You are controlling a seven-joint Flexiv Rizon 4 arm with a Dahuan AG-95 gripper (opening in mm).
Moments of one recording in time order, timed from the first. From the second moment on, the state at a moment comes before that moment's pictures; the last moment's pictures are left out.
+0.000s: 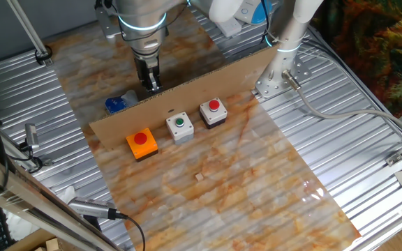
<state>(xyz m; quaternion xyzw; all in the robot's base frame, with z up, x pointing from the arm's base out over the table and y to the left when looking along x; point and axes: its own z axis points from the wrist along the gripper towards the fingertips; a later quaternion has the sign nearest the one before) 0.498 0.005 0.193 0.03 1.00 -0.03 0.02</state>
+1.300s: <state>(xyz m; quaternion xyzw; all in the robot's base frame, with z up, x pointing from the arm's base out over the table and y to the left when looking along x) 0.498 0.021 0.239 0.03 1.00 -0.01 0.00</state>
